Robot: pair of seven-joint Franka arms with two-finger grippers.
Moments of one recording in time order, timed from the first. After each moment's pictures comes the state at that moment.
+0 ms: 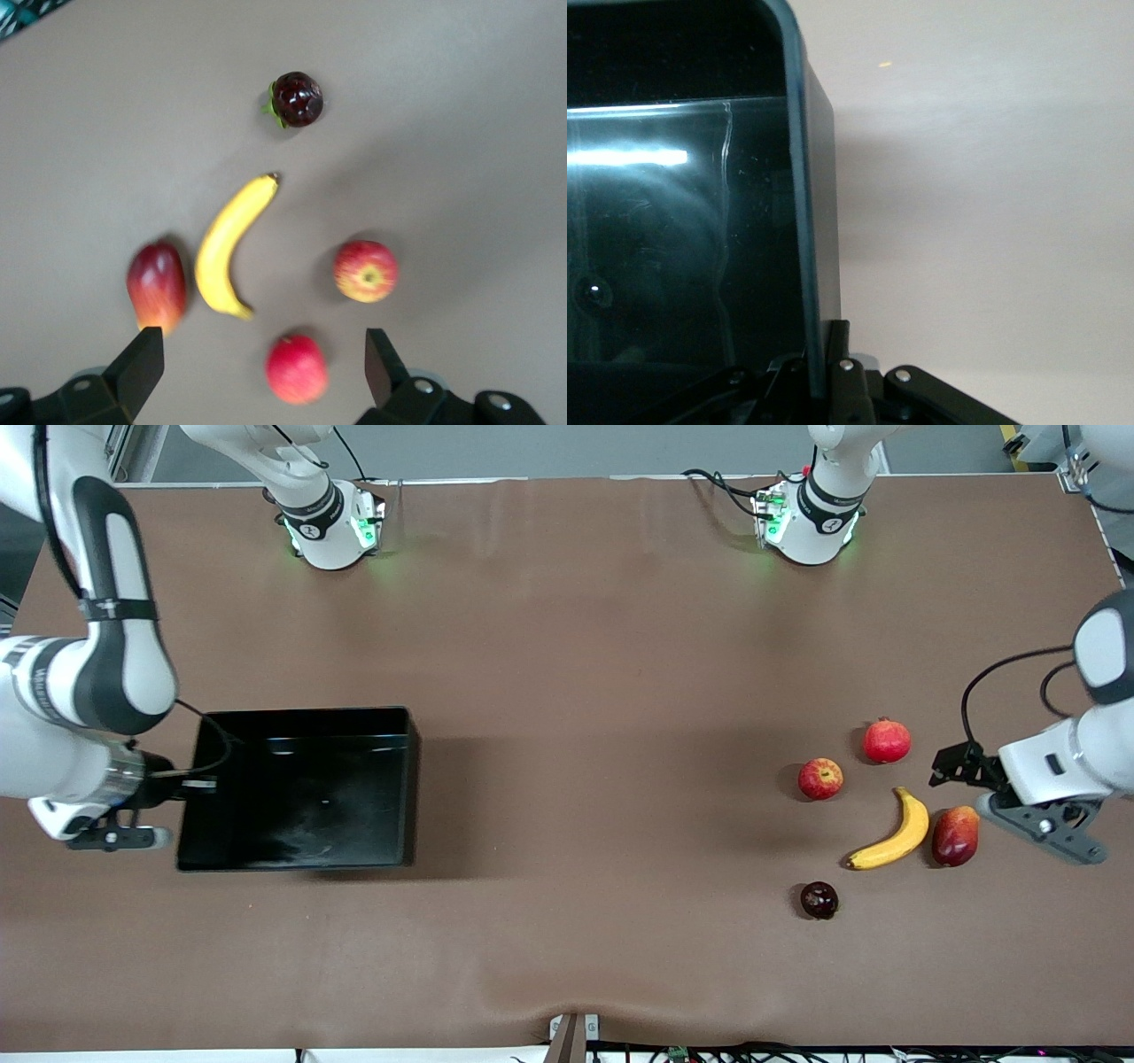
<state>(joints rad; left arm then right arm) 0.37 0.37 -0.45 -1.46 0.12 1.77 0.36 -0.02 0.41 -0.11 -1.66 0.13 1.97 -0.20</state>
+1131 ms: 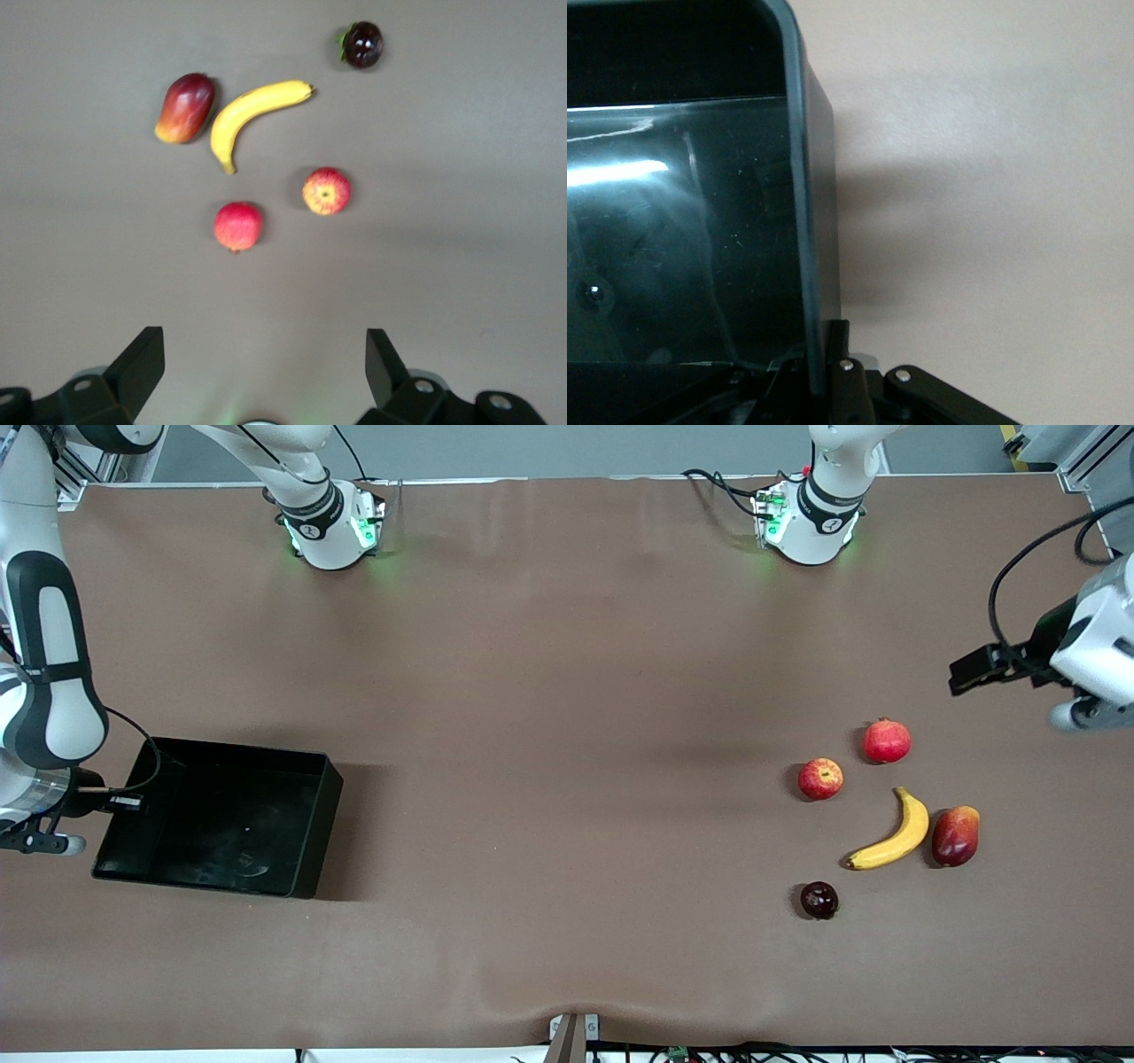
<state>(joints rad) 0.41 0.13 -0.55 -1.41 0.12 1.42 -0.22 -0.26 0.58 -0.11 -1.67 0.19 2.18 -0.32</state>
